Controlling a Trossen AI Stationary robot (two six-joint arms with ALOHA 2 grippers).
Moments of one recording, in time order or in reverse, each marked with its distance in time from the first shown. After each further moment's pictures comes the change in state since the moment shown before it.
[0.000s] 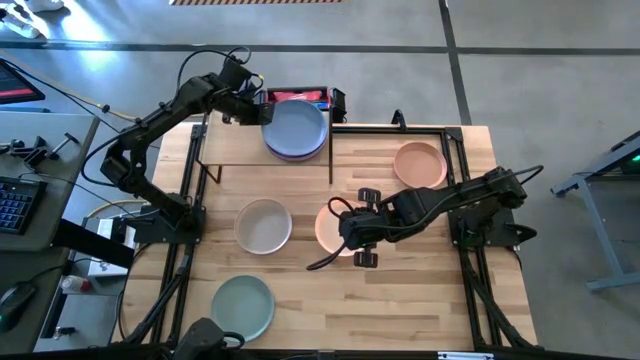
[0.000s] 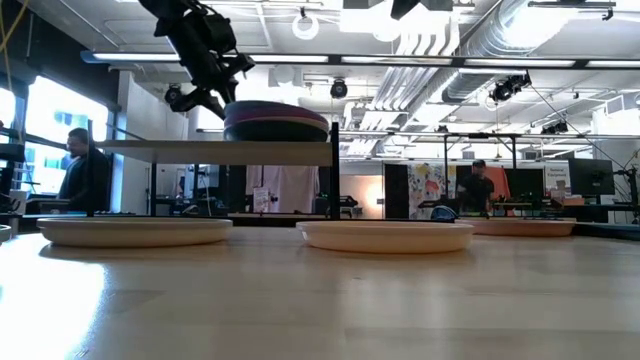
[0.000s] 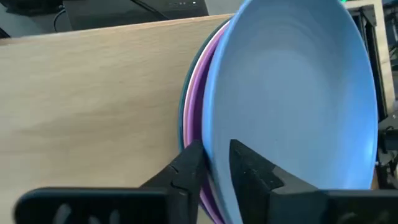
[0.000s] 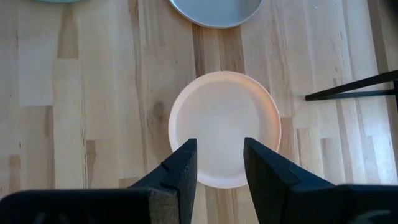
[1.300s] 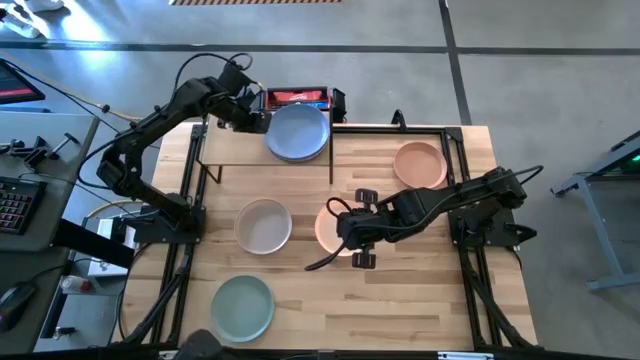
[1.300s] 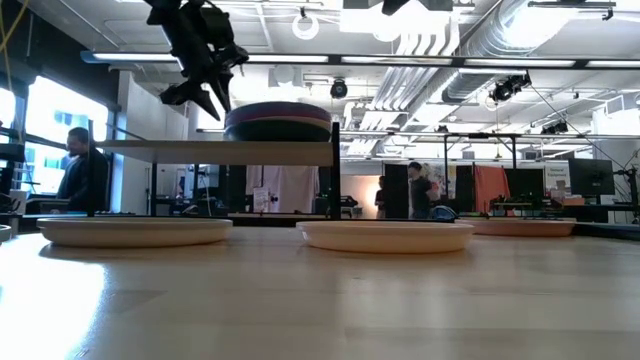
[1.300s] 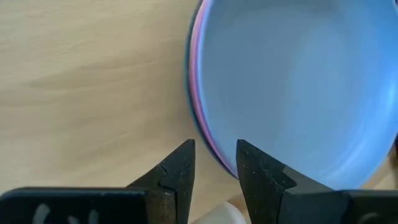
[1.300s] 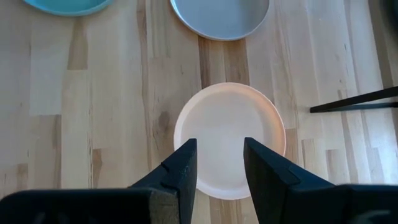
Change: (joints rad) left arm -0.033 -0.042 0.000 -0.122 -0.014 0.066; right arm 0.000 0.000 -0.001 0.045 -0.007 -0.018
